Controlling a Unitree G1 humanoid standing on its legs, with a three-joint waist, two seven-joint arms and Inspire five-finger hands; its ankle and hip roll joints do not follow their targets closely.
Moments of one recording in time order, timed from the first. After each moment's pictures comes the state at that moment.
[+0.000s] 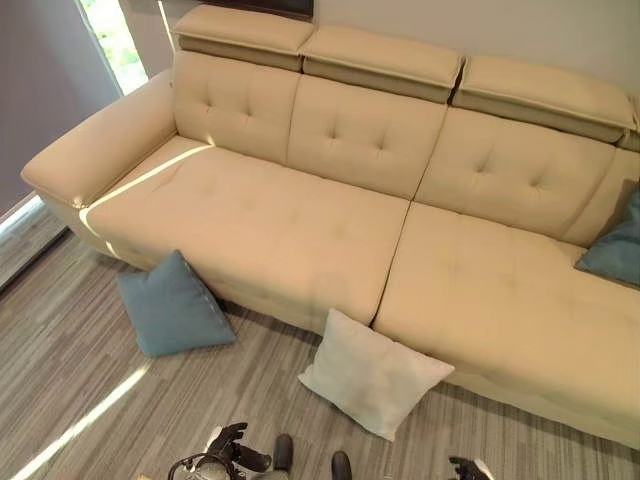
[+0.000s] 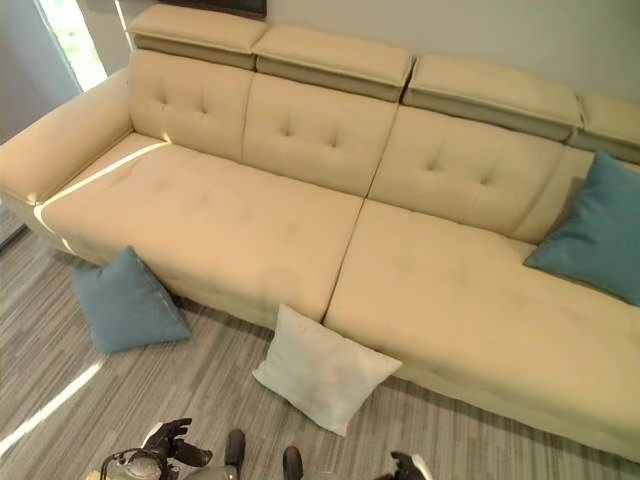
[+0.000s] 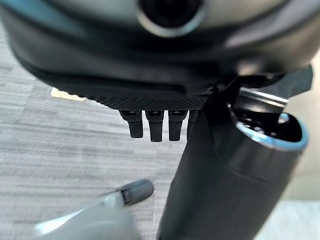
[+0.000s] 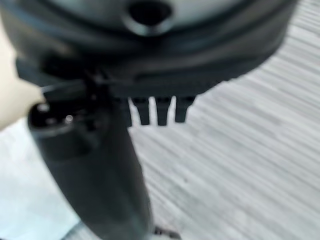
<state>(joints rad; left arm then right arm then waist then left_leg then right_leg) -0.08 0.21 -0.24 1.25 -0.04 -0.08 0.14 0.00 -0.26 0.26 1.28 0.01 -0.05 -0.21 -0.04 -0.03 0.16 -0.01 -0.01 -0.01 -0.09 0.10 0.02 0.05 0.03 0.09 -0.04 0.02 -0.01</state>
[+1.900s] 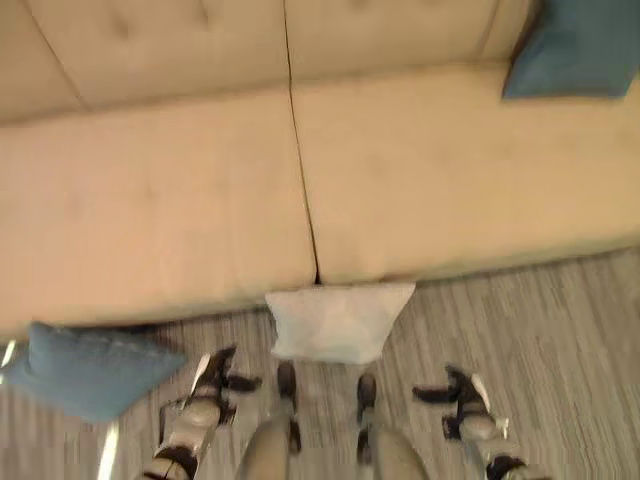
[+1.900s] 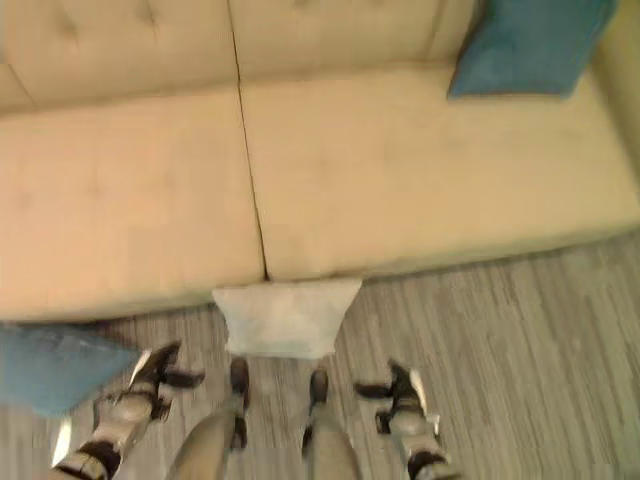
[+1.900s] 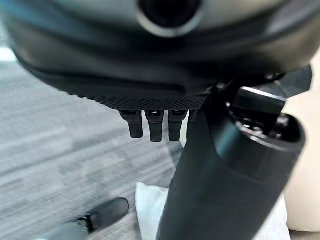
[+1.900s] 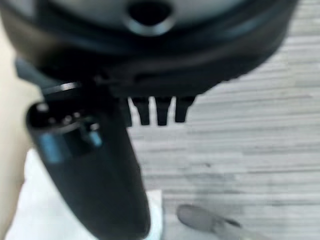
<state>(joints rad) -0.34 0.33 -0.28 1.00 -0.25 -0.15 0.22 -0.36 -0.32 0.17 1.08 0.24 -0.12 -0.29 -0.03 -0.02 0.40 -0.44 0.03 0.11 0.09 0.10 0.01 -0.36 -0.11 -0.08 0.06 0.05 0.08</state>
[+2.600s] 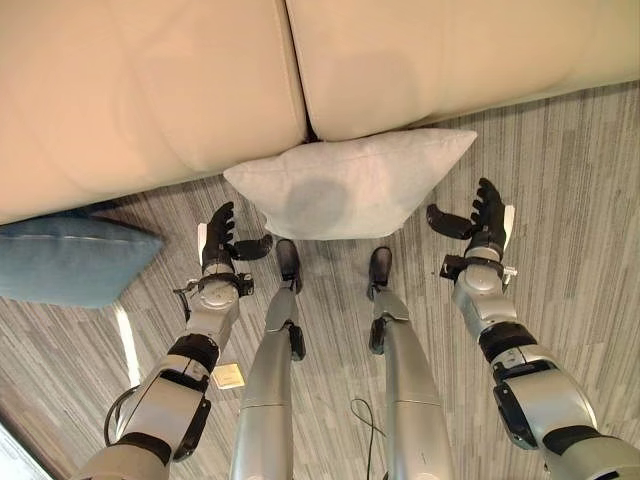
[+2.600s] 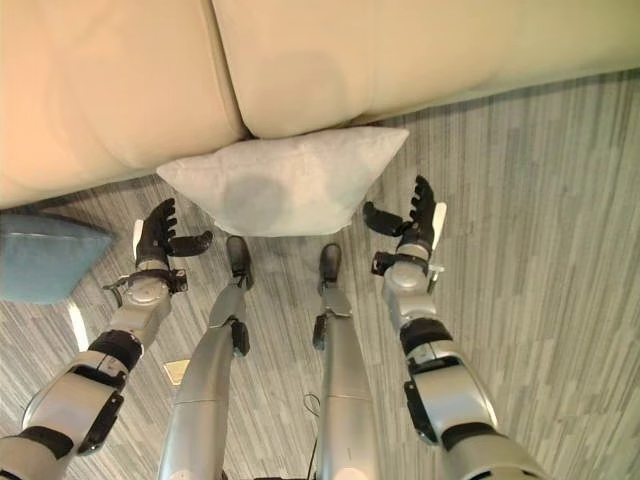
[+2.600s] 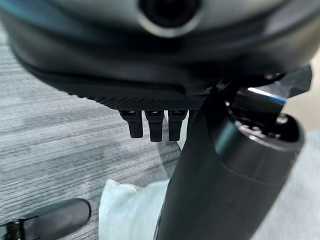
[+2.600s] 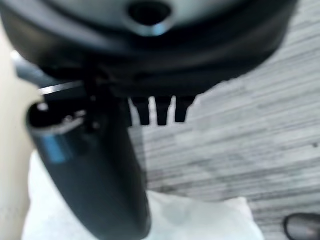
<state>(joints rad) -0.78 0.36 -0.31 0.96 -0.41 -0.20 0.36 -0.85 -0.42 0.20 0.95 0.38 -0.21 -0.46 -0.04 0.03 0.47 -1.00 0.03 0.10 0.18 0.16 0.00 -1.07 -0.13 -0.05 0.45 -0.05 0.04</state>
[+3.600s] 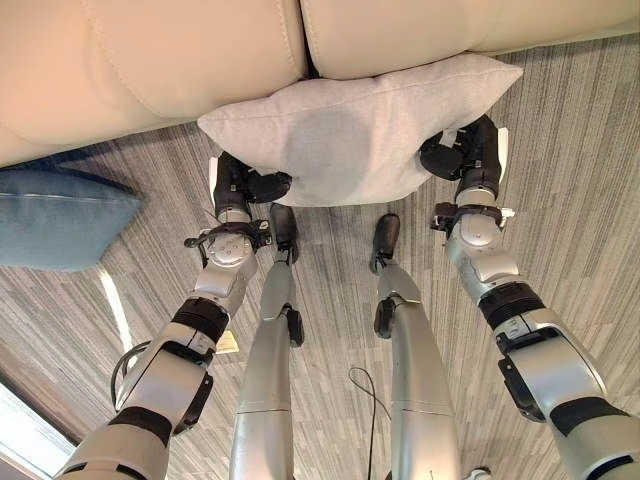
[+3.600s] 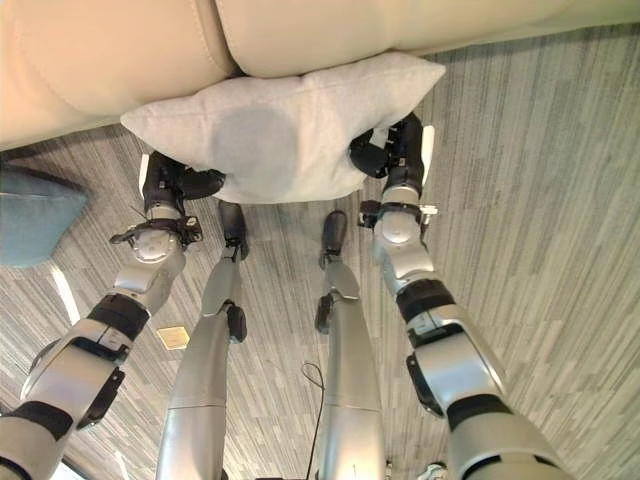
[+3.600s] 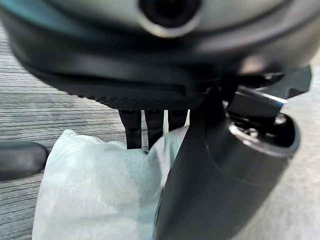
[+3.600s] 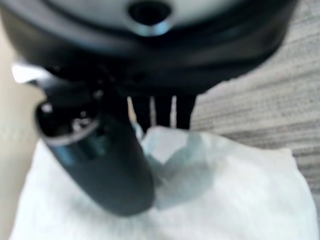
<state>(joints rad) -0.85 0.35 -0.37 0.76 -0.59 -0.21 0.39 -0.94 -0.45 0.33 0.78 0.44 -0.23 -0.44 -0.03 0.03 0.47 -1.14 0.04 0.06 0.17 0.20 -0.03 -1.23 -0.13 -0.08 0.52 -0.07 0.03</state>
